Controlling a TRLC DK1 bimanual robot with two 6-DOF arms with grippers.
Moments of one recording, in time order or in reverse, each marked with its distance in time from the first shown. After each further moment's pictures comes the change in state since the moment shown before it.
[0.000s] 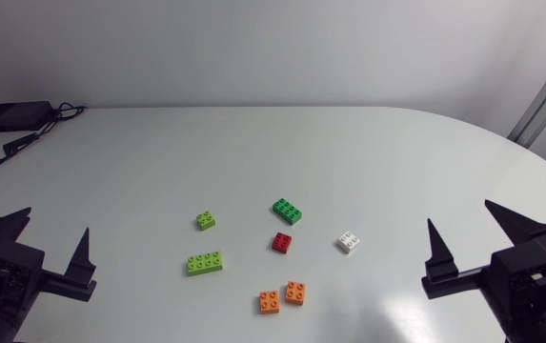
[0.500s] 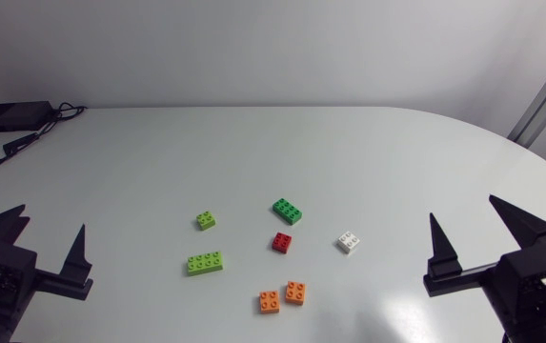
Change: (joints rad) left arm 0.015 -0.055 0.000 -0.010 0.019 0.000; right arm 0.019 -0.042 -0.013 0.041 0.000 0.000
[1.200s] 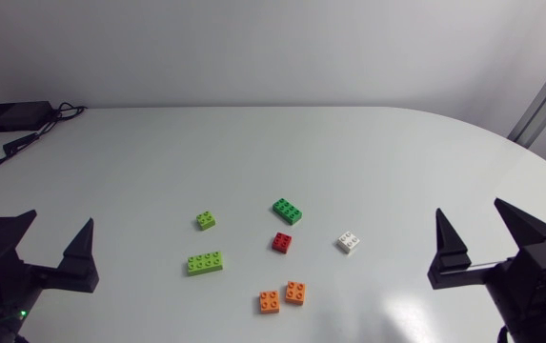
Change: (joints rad) left arm -0.055 0.000 0.000 0.010 0.003 -0.386; right arm -0.045 0.000 0.000 0.000 0.000 0.186
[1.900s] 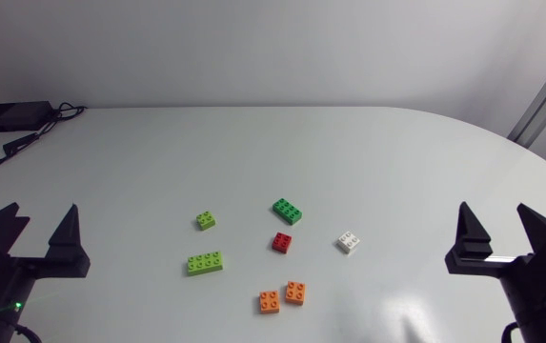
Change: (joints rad) left arm 0.074 0.000 -0.050 0.175 0.002 -0.045; right arm -0.151 0.000 0.000 0.000 -0.005 0.155
